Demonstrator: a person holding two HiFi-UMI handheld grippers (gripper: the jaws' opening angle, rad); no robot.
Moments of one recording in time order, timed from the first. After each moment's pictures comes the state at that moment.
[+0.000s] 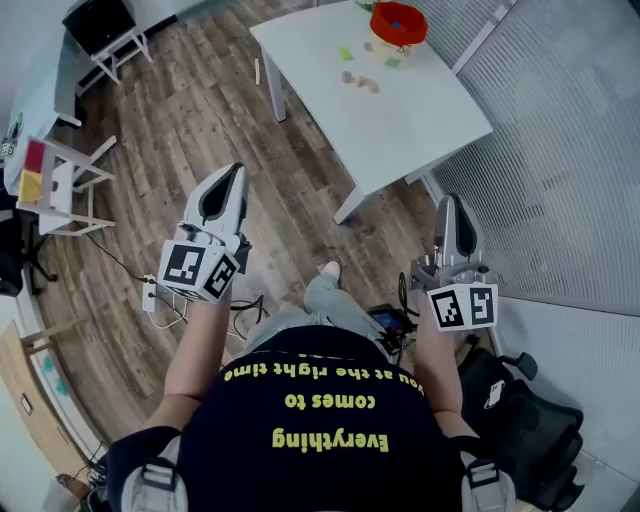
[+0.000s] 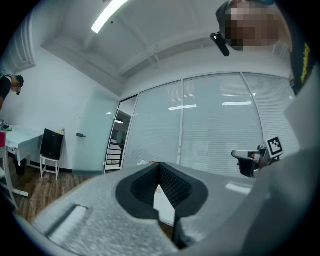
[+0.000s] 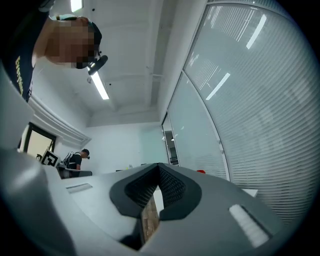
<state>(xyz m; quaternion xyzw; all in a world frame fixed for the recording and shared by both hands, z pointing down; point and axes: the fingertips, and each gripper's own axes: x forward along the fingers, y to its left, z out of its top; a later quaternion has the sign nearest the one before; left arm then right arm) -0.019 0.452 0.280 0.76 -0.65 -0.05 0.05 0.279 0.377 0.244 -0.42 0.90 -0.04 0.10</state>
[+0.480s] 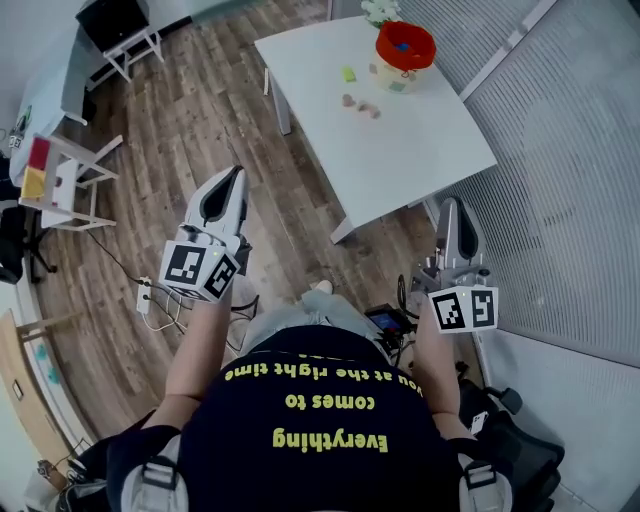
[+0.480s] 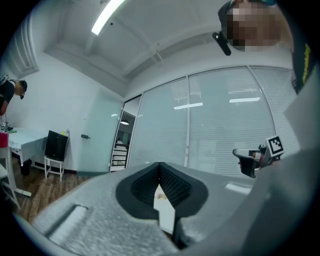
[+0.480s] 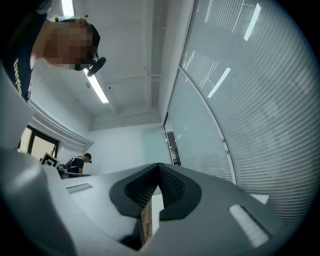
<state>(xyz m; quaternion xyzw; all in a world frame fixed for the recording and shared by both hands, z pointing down) -0.016 0.384 0.278 0.73 -0.68 -0.05 0.05 0.284 0.287 0.237 -0.39 0.91 -0.05 0.11</state>
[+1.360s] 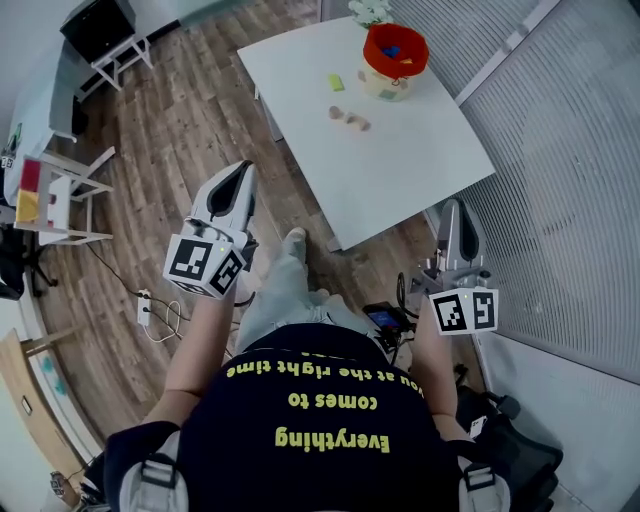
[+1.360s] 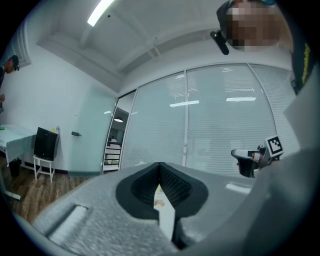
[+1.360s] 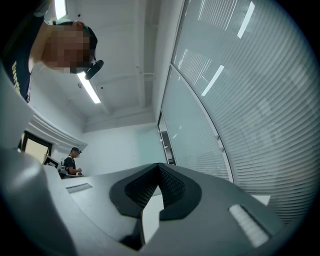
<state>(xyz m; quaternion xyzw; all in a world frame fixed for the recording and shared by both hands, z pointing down) -0.004 0.285 0.284 0.75 -0.66 -0.04 0.06 0.290 0.209 0.251 -0.41 0.90 -0.07 0.12</state>
